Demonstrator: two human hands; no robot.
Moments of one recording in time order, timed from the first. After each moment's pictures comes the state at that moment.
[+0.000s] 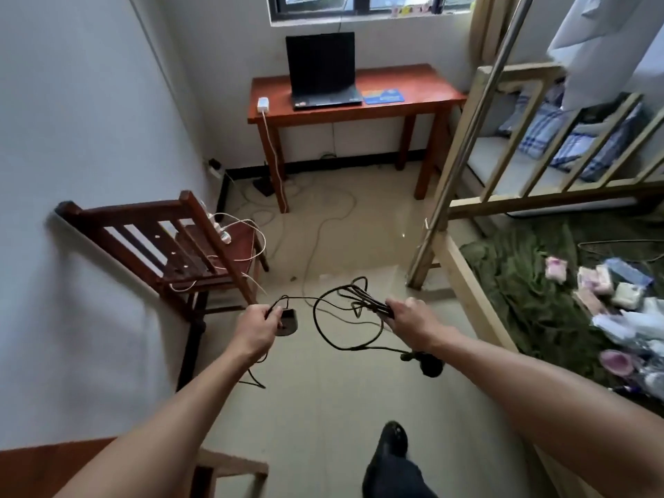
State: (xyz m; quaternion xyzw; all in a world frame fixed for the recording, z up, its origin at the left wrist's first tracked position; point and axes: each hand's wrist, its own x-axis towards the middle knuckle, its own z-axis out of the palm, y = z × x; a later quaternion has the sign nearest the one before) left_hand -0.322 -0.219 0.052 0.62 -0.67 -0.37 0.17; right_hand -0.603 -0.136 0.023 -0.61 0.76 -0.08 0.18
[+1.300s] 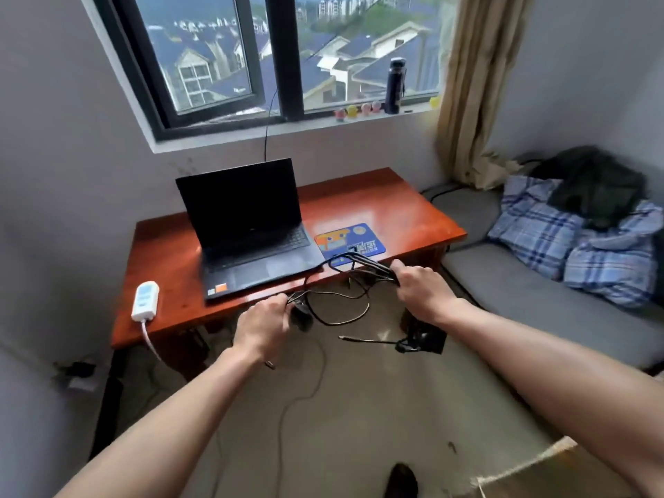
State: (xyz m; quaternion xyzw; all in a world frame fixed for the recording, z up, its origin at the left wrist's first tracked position) left_hand -0.803 -1.108 0.110 0.43 -0.88 -0.13 0.12; right_hand -1.063 -0.978 0.135 -0.57 0.82 -0.11 0.02
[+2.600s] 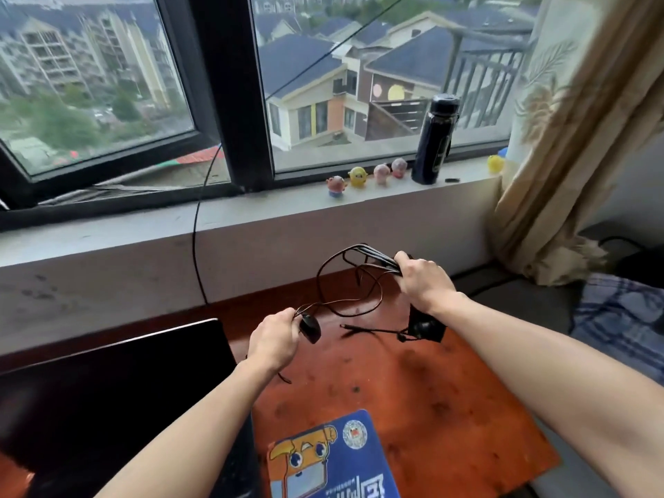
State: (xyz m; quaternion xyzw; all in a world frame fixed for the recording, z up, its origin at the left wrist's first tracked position) left_hand -1.256 -1.604 0.066 0.51 -0.82 -0.24 0.11; right_hand -1.527 -1.516 0.115 -0.56 0.82 -0.10 0.00
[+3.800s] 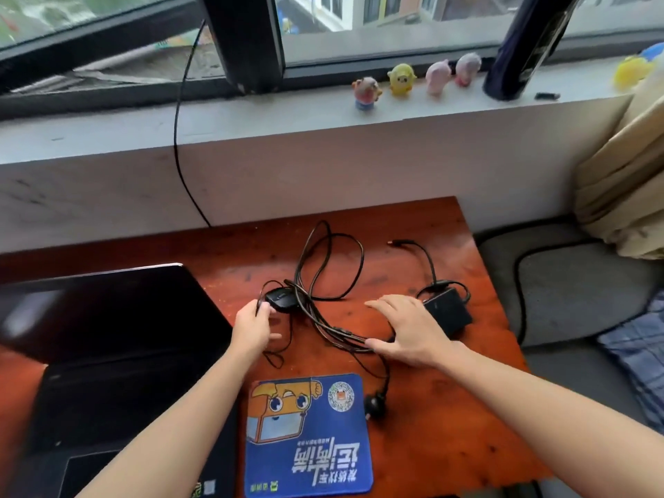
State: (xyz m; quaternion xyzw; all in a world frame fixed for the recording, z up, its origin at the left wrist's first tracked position) left_hand -1.254 -1.590 -0.035 0.68 -0.47 -0.51 0.24; right_hand -1.525 -1.482 -0.047 -0.71 0.67 -0.05 0.20
